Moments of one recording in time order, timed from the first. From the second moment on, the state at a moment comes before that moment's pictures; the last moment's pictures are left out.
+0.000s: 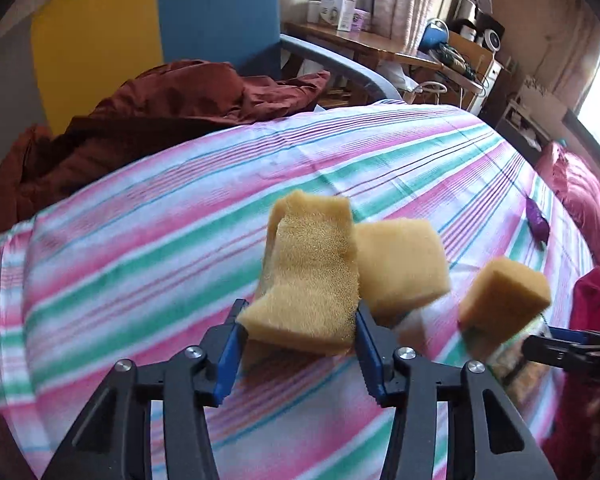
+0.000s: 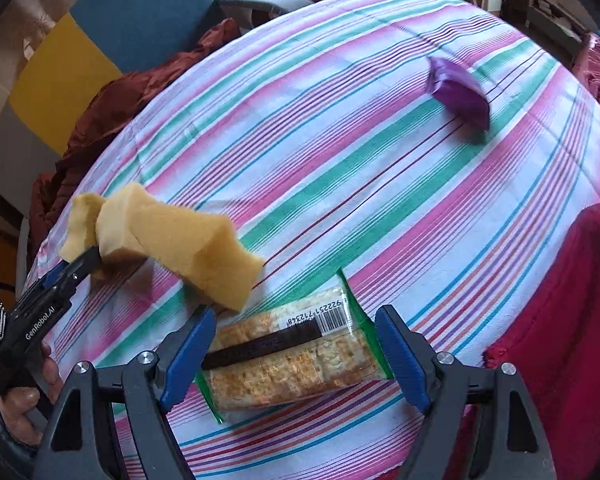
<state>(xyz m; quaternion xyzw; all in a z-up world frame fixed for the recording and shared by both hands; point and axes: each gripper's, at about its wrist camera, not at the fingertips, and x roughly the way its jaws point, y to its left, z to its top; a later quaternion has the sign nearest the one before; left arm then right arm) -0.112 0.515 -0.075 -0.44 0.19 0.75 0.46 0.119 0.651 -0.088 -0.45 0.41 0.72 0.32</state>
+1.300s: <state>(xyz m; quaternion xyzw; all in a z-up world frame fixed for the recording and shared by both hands) -0.017 0.391 -0.084 -0.47 0.16 0.75 0.43 0.072 0.632 -0.055 -0.44 0.27 0.81 0.28</state>
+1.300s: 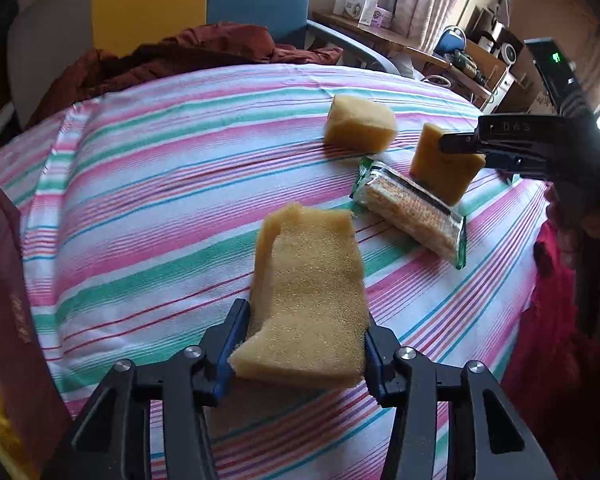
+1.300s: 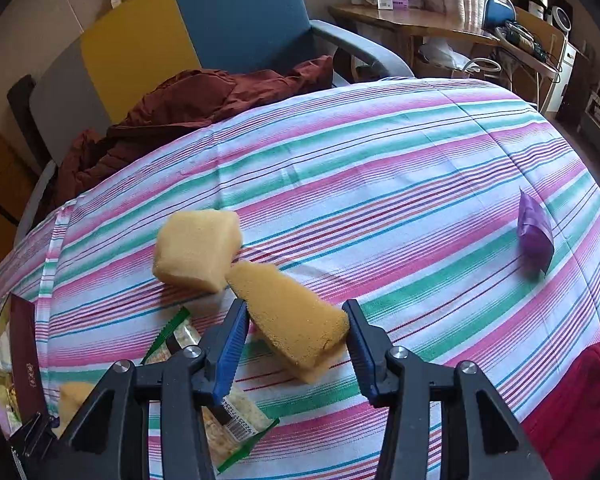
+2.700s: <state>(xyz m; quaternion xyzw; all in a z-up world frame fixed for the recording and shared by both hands) -0.018 0.170 0.012 -0.37 0.06 0.89 0.27 0.045 0.480 0.033 -0.36 0.26 0.89 0.09</state>
